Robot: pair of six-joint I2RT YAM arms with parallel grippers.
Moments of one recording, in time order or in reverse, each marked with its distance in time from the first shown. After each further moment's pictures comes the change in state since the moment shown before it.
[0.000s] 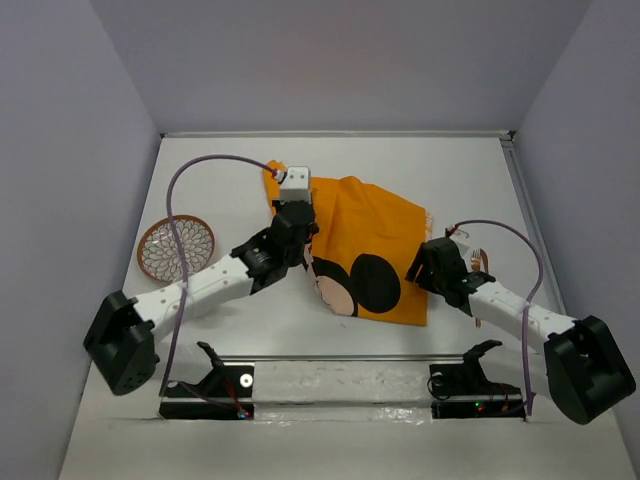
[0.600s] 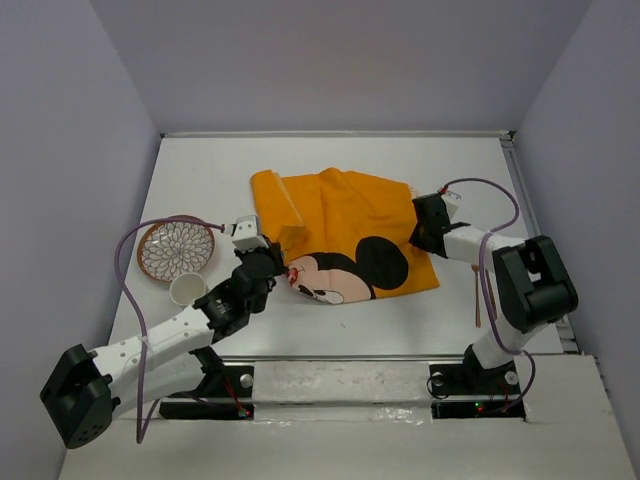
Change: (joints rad) left arm 0.005 -0.463 -0.526 0.098 -0.002 -0.275; right arm -0.127 0.505 0.362 0.091 0.079 -0.090
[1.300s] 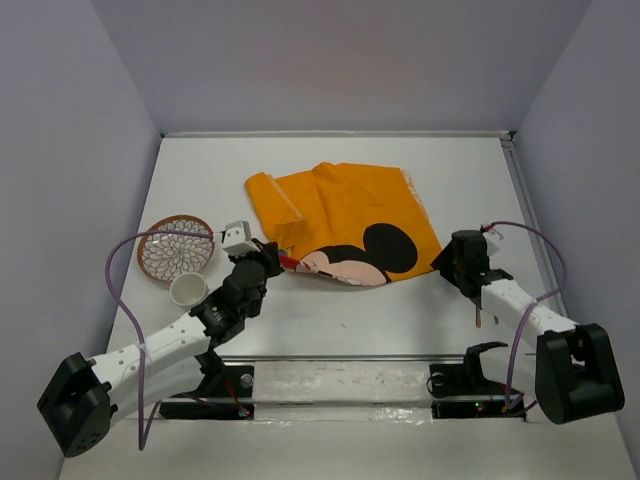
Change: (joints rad) left arm 0.026 -0.073 -0.099 0.135 -0.005 -0.044; right arm -0.140 -0.446 -0.320 -0.019 -0.089 0.106
